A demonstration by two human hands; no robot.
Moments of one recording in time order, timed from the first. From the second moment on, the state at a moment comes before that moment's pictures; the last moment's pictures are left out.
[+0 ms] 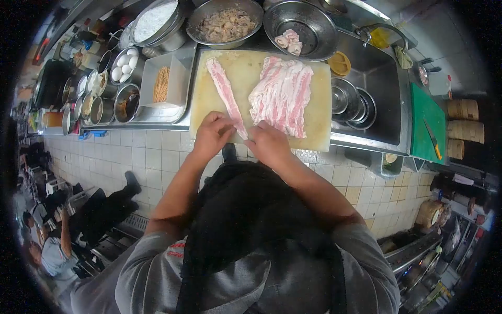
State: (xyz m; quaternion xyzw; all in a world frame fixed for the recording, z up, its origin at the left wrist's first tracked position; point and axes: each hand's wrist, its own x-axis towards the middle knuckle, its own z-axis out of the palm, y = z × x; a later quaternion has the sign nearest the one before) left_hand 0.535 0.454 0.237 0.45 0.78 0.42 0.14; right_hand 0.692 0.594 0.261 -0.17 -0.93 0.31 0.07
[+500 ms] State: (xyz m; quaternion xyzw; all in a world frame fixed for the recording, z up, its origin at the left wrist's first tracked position) left_hand 0.540 0.448 0.240 0.55 0.73 0.41 0.06; right_hand 0.675 0.594 0.258 -0.25 -0.85 0.46 -0.01
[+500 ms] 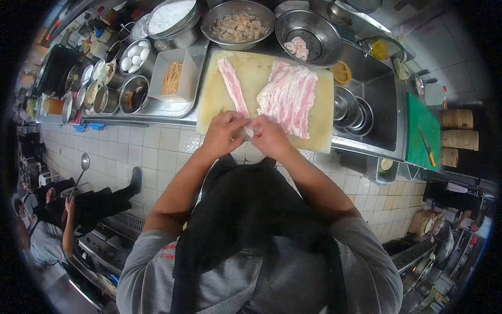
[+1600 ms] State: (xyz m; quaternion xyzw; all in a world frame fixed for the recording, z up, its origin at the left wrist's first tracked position) left_hand 0.518 0.445 0.229 0.57 0.69 0.44 0.13; right_hand 0.653 0.600 0.251 -0.27 -0.86 0.44 -0.04
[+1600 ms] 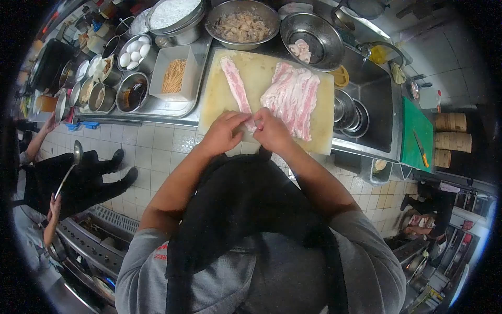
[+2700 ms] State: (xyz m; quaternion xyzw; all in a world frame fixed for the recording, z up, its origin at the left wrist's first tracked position) left_hand 0.531 0.455 0.227 0.57 0.68 0.45 0.05; right_hand 0.566 0.719 0.297 -0.21 -0.88 0.41 0.12
